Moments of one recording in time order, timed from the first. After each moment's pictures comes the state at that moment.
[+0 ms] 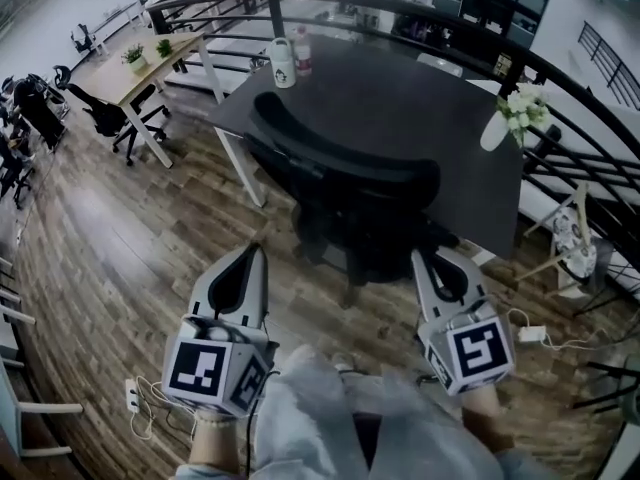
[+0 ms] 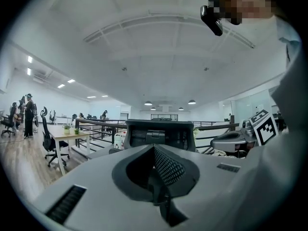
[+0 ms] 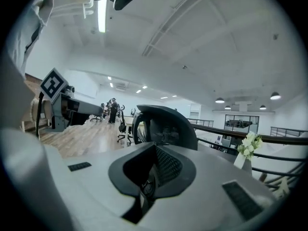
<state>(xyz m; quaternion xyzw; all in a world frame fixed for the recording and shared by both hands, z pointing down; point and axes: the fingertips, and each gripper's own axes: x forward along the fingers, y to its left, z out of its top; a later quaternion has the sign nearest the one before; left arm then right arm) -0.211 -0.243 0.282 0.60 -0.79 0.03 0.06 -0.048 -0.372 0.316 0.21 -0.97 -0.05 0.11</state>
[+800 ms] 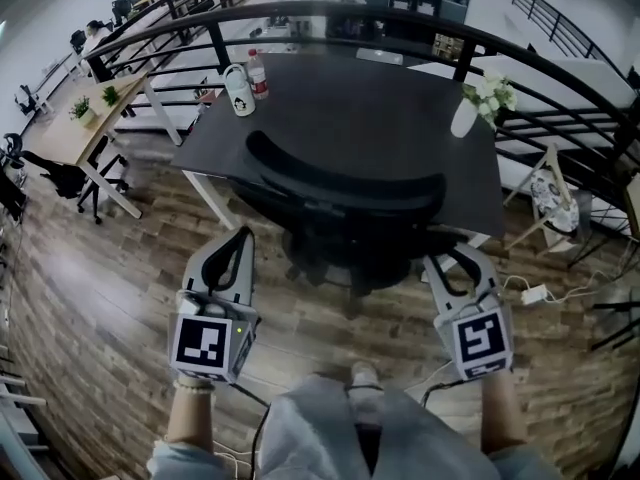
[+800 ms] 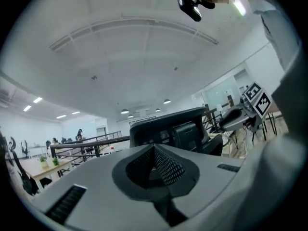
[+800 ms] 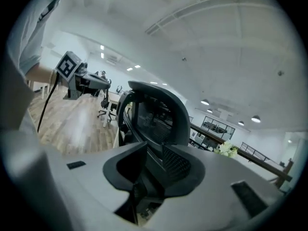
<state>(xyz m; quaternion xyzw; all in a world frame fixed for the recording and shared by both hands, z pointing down) -0.304 -0.309 0.289 0.71 -0.69 0.12 -0.07 -0.055 -0.395 0.342 0.33 -0.91 -0.14 0.22</state>
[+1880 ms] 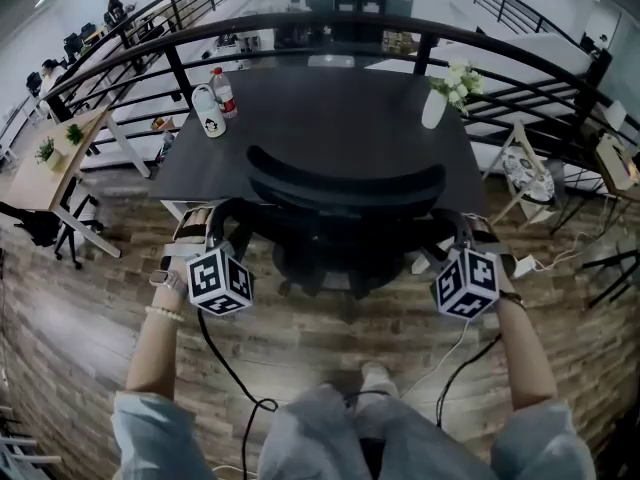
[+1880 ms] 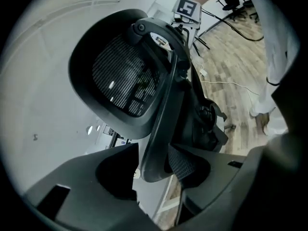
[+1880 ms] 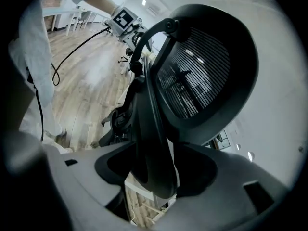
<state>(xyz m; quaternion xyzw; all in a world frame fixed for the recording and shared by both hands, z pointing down) -0.381 -0.414 0.404 0.66 -0.45 0.53 -0.27 -0.057 -0.444 0.421 0.26 -0.77 -0.29 0.50</state>
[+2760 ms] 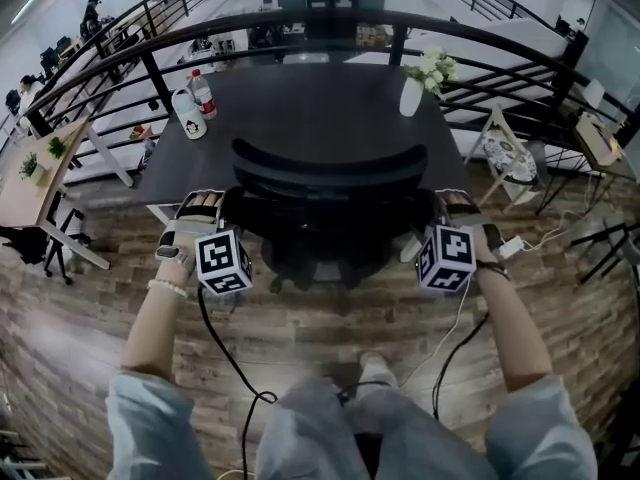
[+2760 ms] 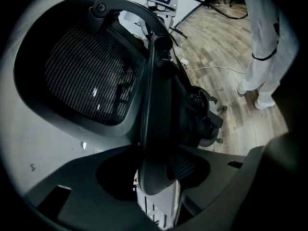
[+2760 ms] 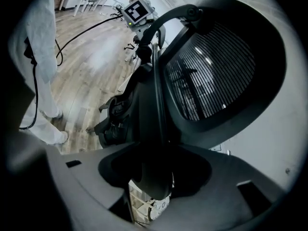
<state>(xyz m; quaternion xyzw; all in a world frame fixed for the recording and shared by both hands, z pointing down) -0.372 -0.434 0.430 0.63 -0.35 0.61 -0.33 -0.060 -0.453 0.430 0.25 -0.72 -0.35 0.55</state>
